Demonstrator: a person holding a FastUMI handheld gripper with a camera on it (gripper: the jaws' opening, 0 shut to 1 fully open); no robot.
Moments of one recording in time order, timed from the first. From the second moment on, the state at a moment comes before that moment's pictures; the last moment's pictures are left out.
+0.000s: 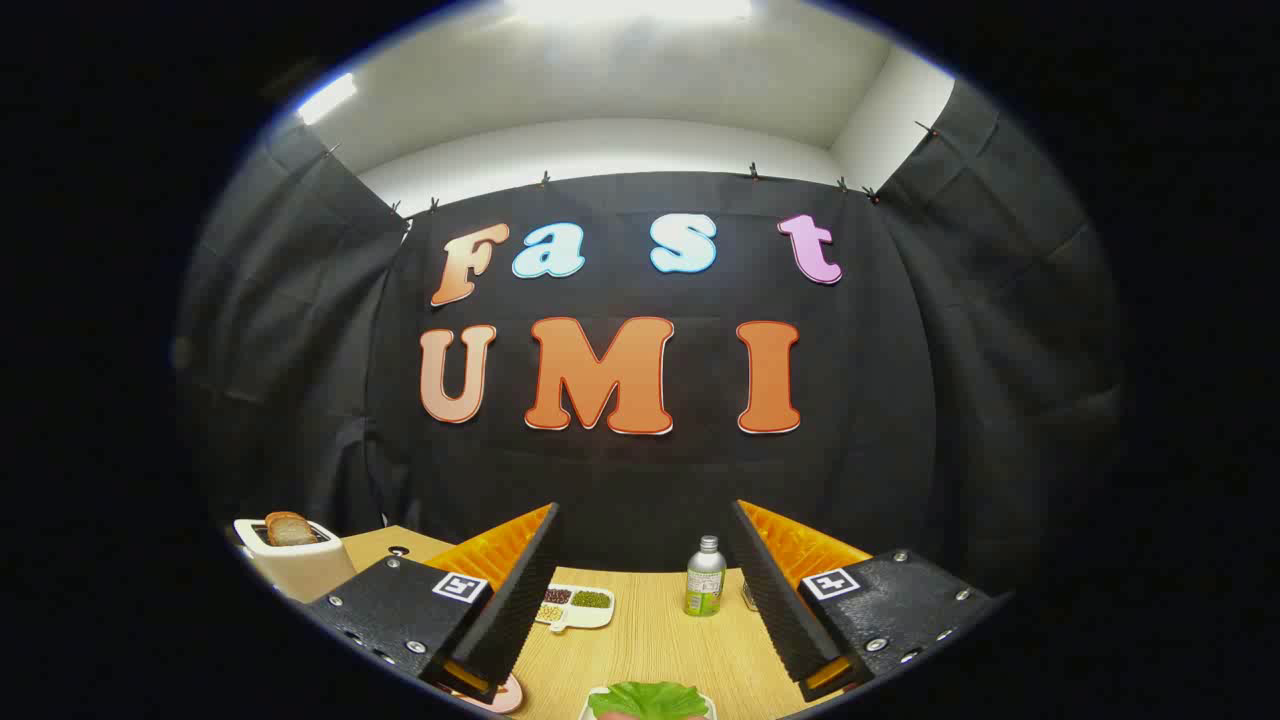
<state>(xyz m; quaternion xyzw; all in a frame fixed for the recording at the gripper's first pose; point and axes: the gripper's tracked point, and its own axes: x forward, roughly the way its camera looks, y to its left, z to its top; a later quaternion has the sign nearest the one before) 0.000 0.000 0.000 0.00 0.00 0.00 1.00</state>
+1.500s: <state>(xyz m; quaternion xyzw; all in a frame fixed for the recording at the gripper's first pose) -0.017 0.013 0.012 -0.01 0.01 0.03 1.00</state>
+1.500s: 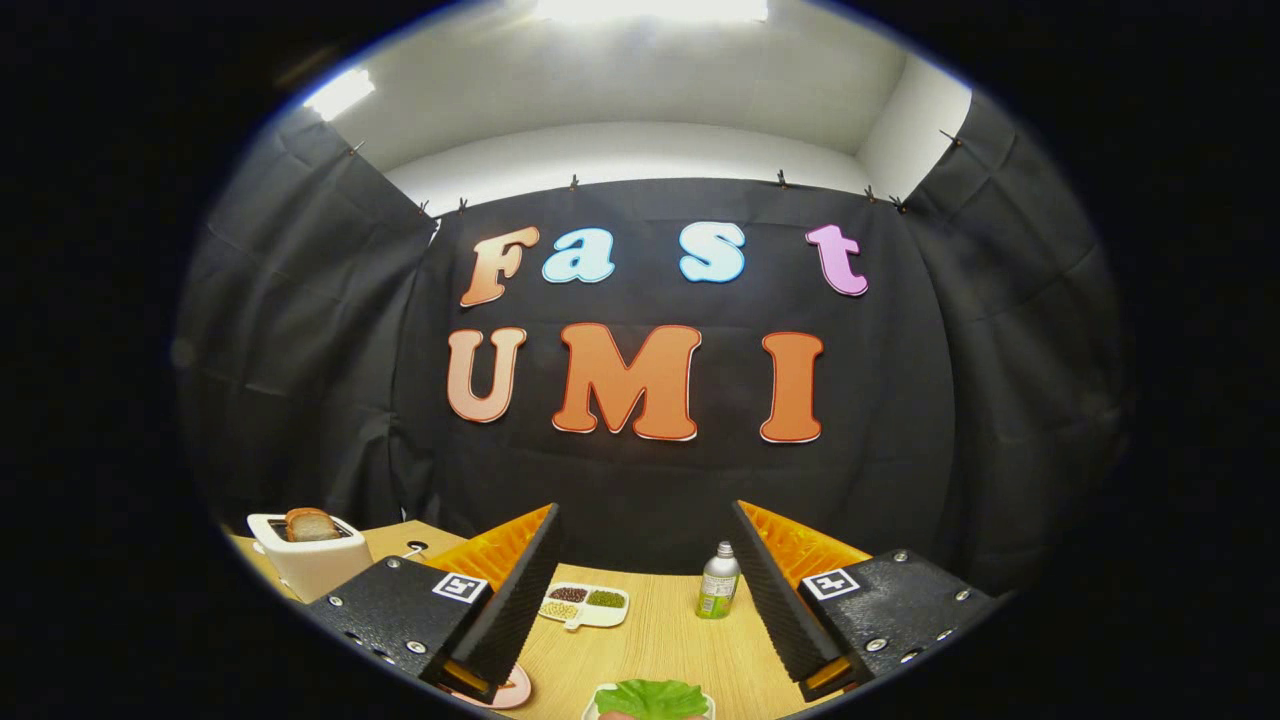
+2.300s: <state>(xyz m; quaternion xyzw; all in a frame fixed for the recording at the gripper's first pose) -0.001 -0.011 -0.052 0.01 0.15 0.05 0.99</state>
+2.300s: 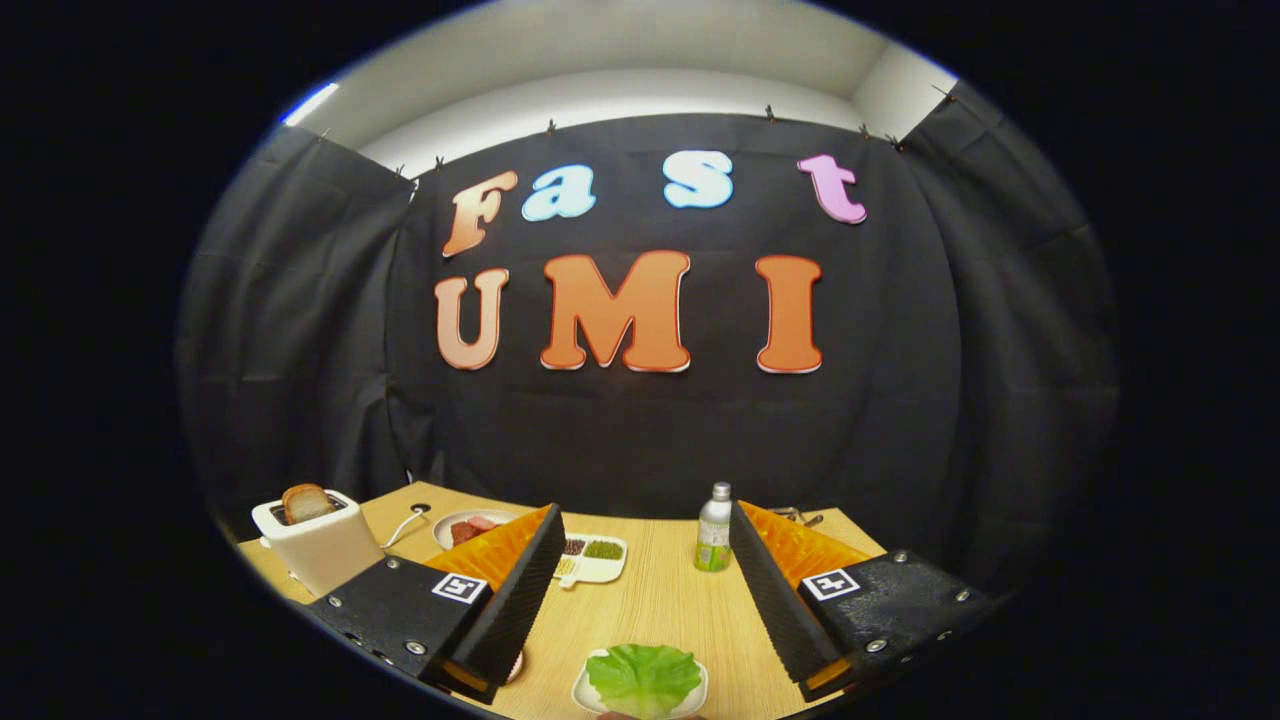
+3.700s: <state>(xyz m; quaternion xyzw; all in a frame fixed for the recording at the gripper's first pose) -0.067 0.001 -0.316 -0.05 0.61 0.10 0.78</state>
